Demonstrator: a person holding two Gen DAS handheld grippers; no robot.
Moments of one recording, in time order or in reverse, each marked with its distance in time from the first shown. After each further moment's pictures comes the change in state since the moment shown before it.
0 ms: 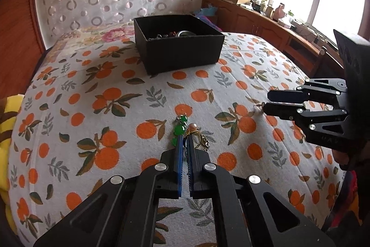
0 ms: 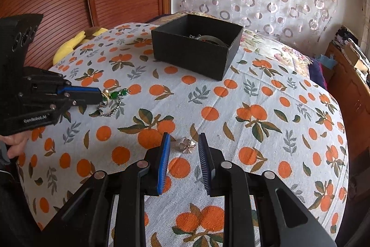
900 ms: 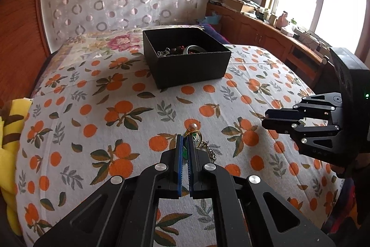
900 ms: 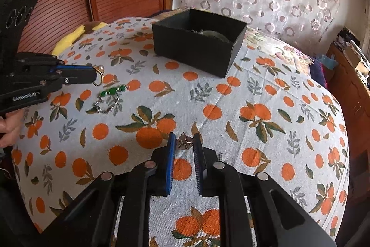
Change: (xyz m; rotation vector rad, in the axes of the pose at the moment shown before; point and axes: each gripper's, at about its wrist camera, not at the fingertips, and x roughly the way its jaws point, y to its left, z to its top) left arm -0.010 0.007 0.011 -0.017 -0.046 0.017; right arm 0.007 0.003 0.003 -0.016 0.018 0.002
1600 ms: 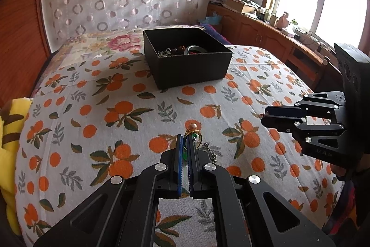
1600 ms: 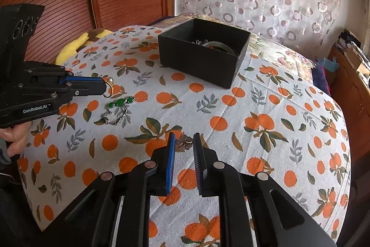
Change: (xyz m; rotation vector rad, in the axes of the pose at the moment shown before) left arm 0.000 0.000 0.001 -0.004 -0.002 0.001; right arm -0.005 0.005 0.009 0.005 -0.037 0.014
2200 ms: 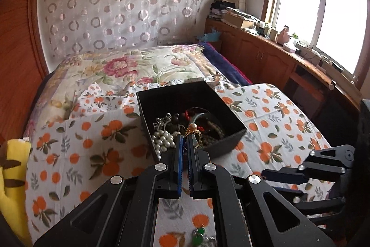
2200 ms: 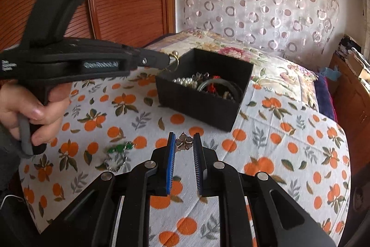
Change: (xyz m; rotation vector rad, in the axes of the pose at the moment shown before) left arm 0.037 0.008 0.105 0.022 -0.080 -0.003; right arm 0.004 -0.008 0.045 0.017 -0.101 0.022
